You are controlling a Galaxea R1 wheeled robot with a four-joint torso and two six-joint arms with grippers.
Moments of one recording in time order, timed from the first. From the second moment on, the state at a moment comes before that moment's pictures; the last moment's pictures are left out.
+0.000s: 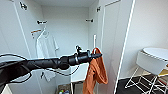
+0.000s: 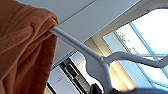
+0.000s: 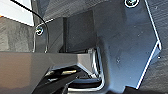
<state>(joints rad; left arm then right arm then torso) 0.10 2.50 -1.13 0.43 -0.21 -1.29 -1.63 3.08 -2.71 -0.14 0.13 0.18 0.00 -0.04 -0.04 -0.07</state>
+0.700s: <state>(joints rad) 0.10 2.51 -1.11 0.45 -0.21 -1.29 -1.63 3.08 -2.71 -0.14 0.13 0.18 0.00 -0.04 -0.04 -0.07</state>
